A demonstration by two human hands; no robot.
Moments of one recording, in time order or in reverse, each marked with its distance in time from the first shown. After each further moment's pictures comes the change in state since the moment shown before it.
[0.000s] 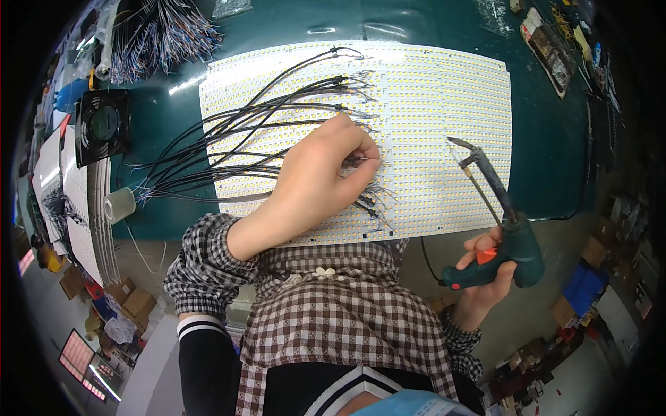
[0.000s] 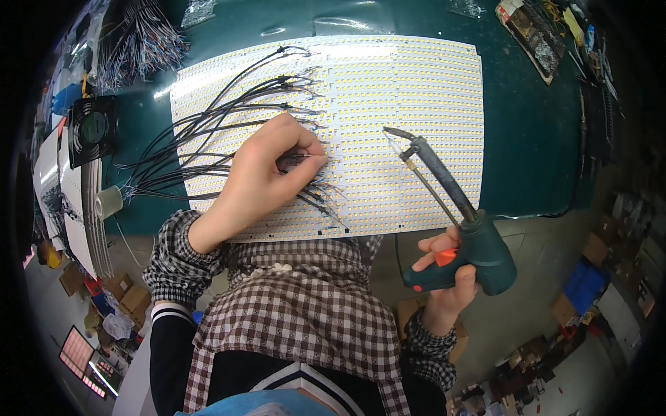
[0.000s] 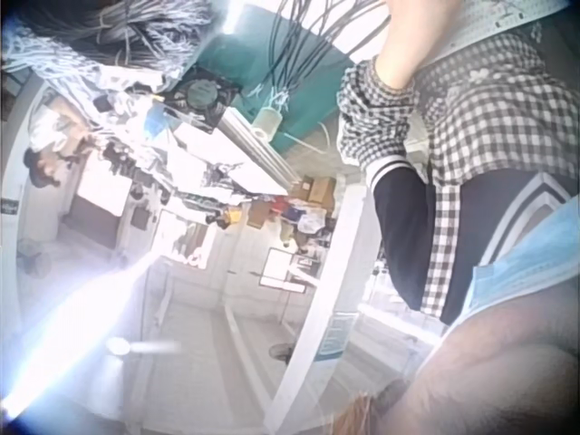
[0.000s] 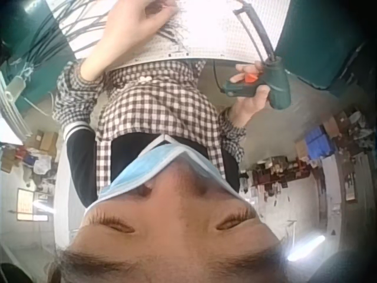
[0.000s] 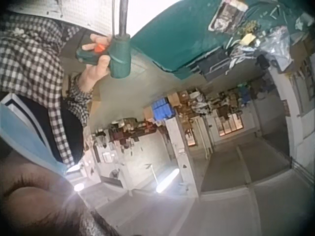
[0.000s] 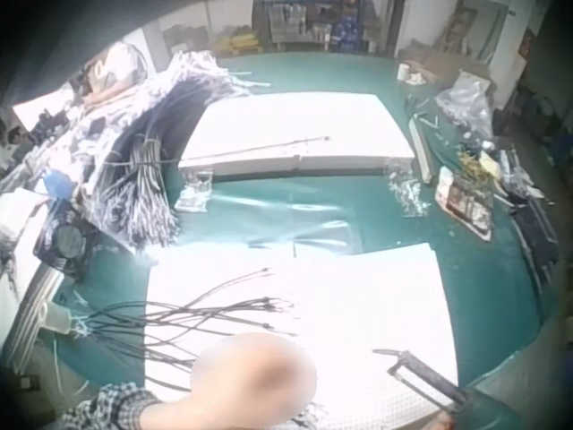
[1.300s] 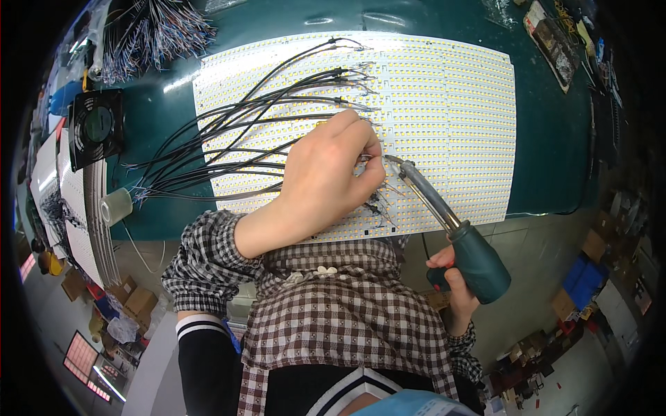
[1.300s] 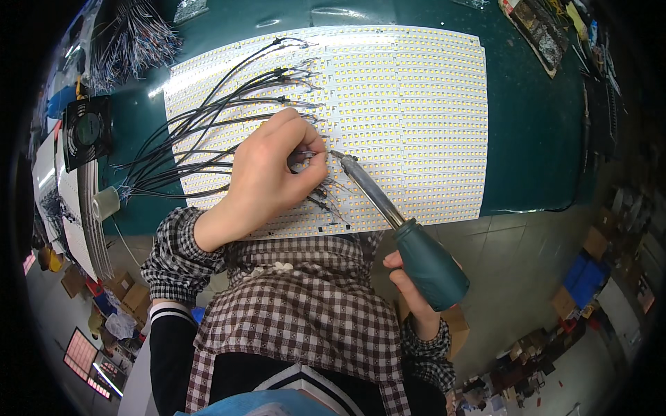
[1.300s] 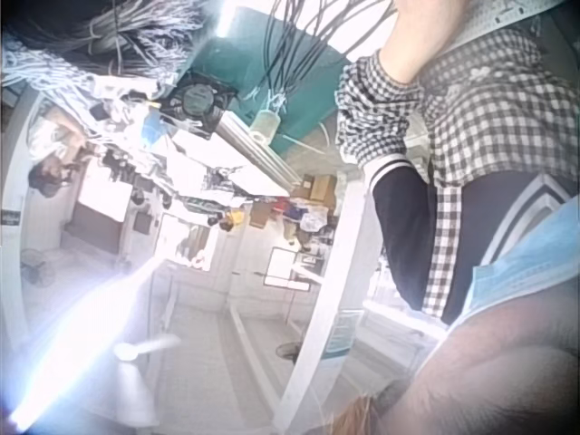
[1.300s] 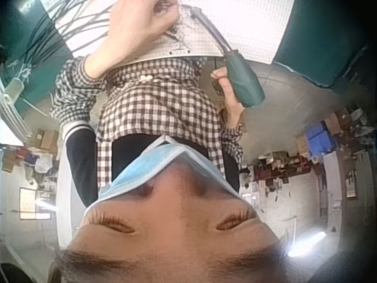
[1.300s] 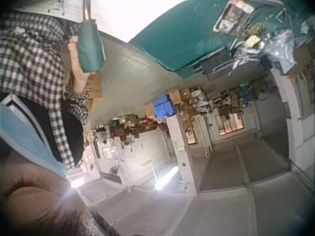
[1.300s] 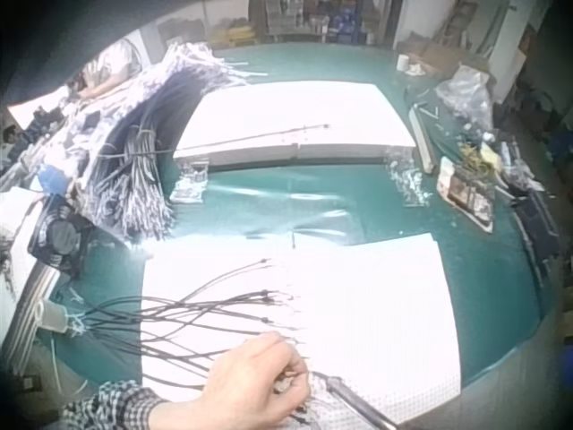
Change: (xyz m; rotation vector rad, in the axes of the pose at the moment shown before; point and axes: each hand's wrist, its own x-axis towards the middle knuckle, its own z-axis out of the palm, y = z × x) left_hand 0.000 0.002 0.011 0.193 0.051 0.048; right_hand -0.022 0.000 0.038 -0.364 -0.079 0.176
